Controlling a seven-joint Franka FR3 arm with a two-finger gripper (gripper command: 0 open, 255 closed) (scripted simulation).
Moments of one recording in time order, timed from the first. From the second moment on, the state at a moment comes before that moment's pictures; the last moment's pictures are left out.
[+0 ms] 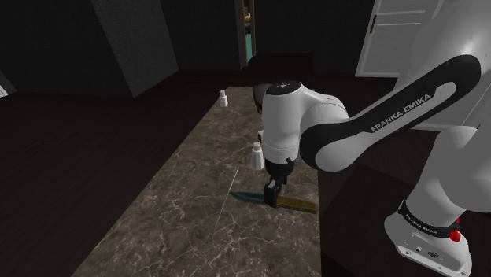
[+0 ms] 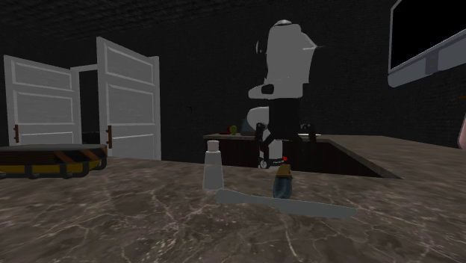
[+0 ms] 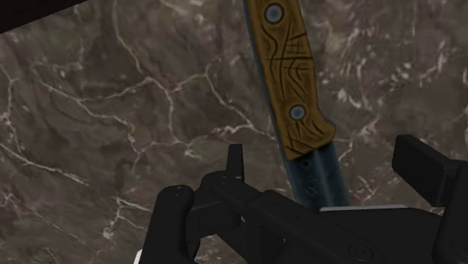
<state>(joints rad) 0.22 -0.23 0.48 -2.47 0.14 2.27 0.31</state>
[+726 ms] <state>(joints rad) 0.21 -0.17 0.49 -2.51 0.12 2.36 0.33</state>
